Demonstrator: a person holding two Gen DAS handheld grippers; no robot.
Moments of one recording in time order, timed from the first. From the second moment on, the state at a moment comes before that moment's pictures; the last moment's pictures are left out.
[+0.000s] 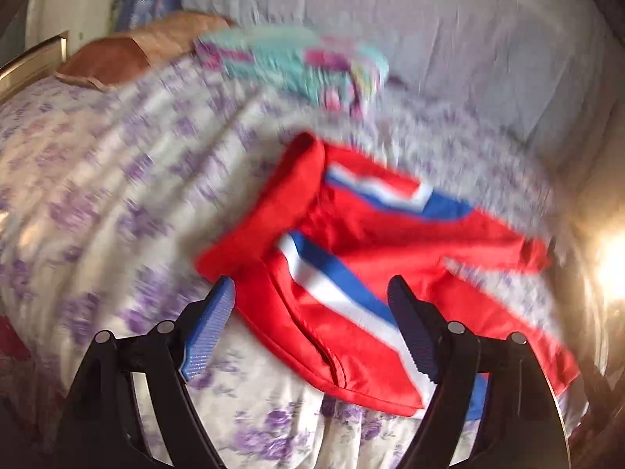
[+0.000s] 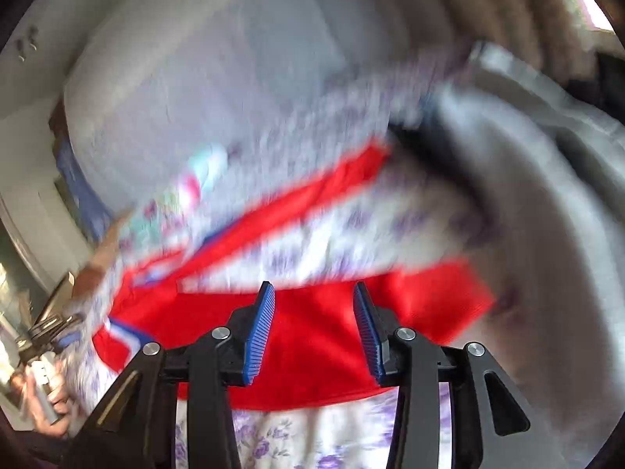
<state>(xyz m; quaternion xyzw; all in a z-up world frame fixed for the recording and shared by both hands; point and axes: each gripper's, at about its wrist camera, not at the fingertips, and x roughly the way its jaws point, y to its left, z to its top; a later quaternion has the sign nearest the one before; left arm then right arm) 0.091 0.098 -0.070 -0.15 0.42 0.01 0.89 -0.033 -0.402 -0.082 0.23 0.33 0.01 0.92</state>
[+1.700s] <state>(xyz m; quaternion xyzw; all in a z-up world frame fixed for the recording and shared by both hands) 0.327 0.133 -0.075 -0.09 0.49 -0.06 0.86 0.329 -0.223 -0.067 -0.15 0.40 0.30 0.85</state>
